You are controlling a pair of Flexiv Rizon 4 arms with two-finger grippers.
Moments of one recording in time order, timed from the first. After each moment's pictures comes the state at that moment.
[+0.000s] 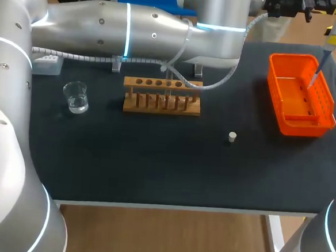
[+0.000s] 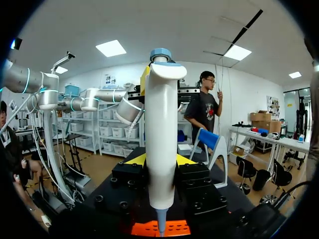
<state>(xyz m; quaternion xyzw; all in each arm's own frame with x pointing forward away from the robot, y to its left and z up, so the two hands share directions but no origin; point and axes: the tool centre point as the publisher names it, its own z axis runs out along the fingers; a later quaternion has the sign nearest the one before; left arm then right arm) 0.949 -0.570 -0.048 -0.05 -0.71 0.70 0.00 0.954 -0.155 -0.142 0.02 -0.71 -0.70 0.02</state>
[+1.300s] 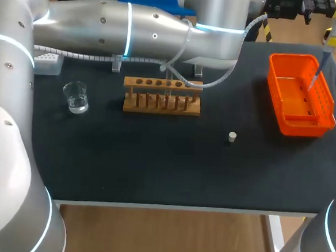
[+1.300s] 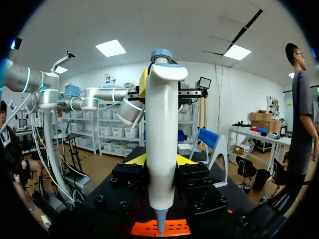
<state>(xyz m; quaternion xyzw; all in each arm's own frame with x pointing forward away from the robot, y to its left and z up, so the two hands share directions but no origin) 0.947 -0.572 -0.057 -0.05 -0.72 0.69 0.02 0.954 -0.155 -0.145 0.02 -0.71 -0.70 0.02</state>
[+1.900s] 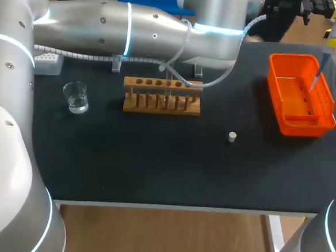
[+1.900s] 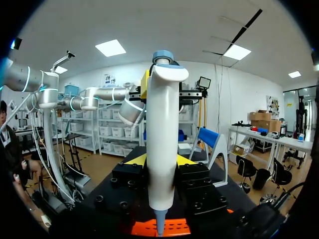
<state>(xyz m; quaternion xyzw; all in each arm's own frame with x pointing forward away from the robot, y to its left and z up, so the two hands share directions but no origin) 0.948 -0.571 -0.062 -0.04 -0.72 0.69 0.03 0.954 -0.156 -0.148 0.02 -0.71 -0.70 0.02</state>
